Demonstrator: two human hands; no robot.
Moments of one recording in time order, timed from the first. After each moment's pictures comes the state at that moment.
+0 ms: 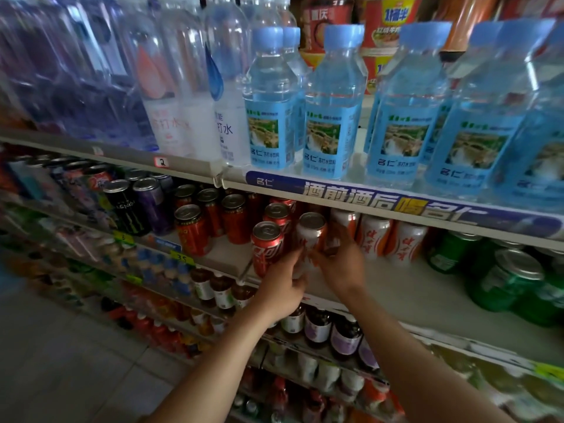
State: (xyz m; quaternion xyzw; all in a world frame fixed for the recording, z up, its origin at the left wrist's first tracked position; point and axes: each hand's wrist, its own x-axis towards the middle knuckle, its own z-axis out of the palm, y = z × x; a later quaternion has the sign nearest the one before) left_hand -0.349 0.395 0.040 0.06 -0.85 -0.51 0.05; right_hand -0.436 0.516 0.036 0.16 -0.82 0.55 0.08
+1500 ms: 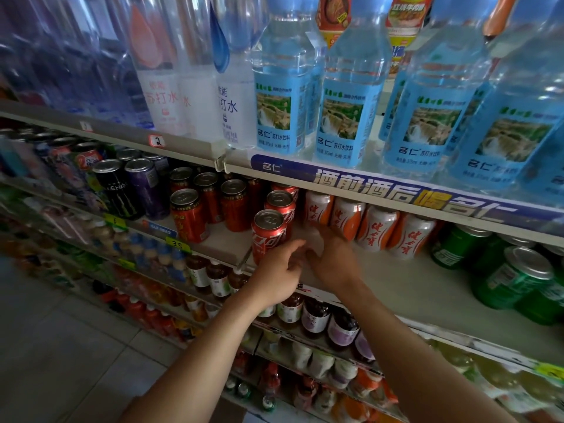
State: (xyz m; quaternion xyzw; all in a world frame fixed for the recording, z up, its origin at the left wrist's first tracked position) left_hand -0.356 0.376 0.043 0.04 -0.86 -0.51 0.03; right_hand -0.436 0.504 0.032 0.21 -0.92 0.33 0.03
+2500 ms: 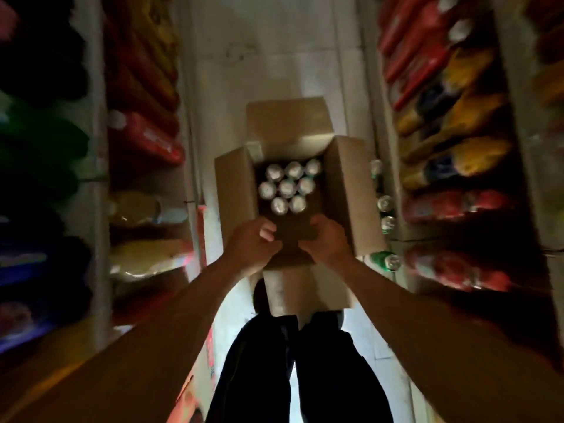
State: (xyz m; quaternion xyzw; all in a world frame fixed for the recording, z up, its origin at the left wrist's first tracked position) left_hand 0.047 0.287 -0.547 0.66 -0.50 -0.55 0.07; right_hand -0.132 0.299 -0.607 0.49 -0.73 0.04 -0.47
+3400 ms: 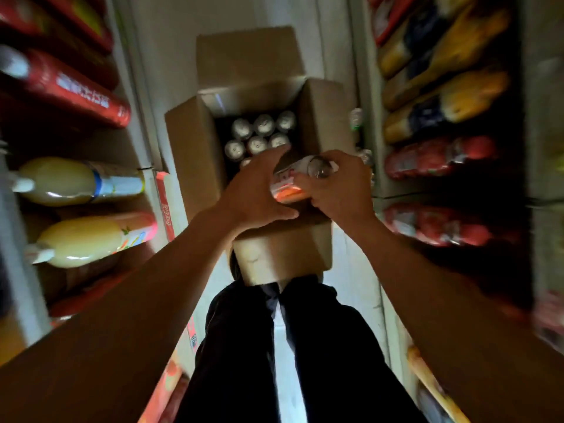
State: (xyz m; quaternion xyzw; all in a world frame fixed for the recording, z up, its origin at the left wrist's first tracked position) left_hand -0.008 0.261 -0.590 0.52 -0.69 -0.50 0.05; right_hand -0.175 0.283 -0.585 0.44 -0.79 0.21 -0.38
